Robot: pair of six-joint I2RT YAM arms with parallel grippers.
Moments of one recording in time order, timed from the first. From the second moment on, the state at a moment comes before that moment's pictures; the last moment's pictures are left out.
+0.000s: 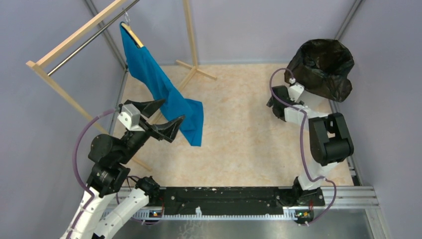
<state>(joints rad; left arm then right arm) -0.54 0.48 0.91 -0.14 0.21 -0.11 0.21 1.74 0.97 -0.06 0.62 0.69</state>
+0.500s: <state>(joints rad) -0.54 0.54 0.93 -0.17 0.16 -0.26 0.42 0.88 0.78 -0.36 0.20 0.46</state>
